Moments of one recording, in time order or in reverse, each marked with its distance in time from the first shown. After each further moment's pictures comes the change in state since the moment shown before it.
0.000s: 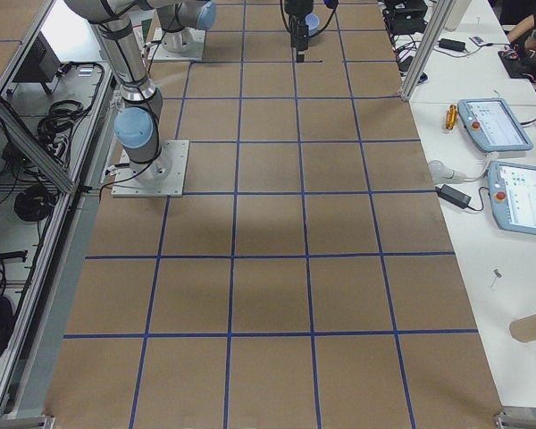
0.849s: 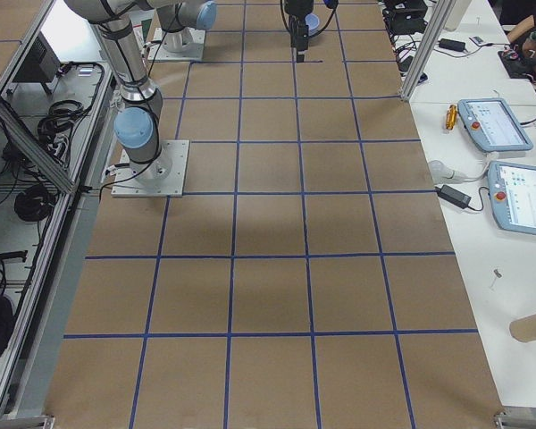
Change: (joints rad) left arm 0.003 -0.120 0.064 0.014 0.023 0.020; right arm 0.000 0.000 0.000 0.000 0.000 0.000
